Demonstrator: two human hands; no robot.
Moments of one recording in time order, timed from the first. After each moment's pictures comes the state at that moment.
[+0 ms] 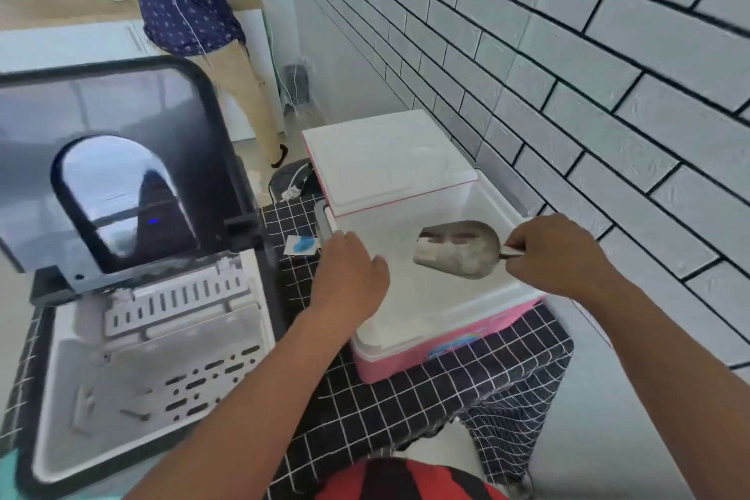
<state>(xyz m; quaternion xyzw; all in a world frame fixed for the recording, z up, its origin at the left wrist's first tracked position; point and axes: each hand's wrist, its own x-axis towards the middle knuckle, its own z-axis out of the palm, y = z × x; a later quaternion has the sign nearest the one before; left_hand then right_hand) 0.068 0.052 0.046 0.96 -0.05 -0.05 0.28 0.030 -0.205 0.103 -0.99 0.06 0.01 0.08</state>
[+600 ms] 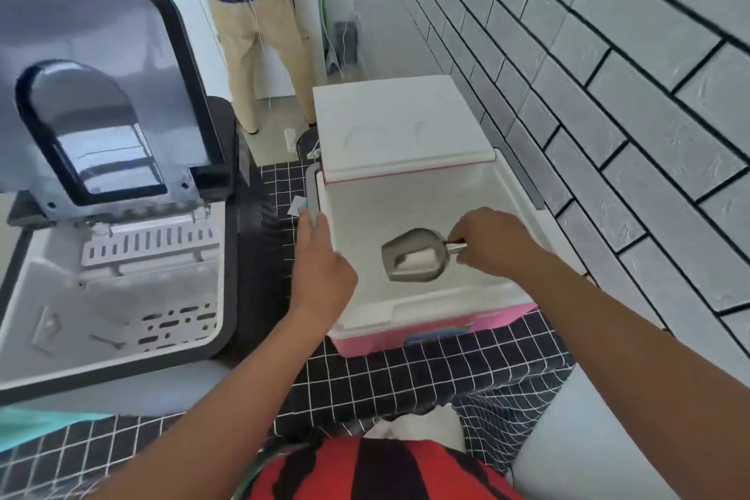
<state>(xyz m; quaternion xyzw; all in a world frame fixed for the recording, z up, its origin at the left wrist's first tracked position) 0.046 0.028 0.004 0.90 0.07 0.04 0.44 0.106 -0.212 0.024 -0.99 -0.14 0.10 0.00</state>
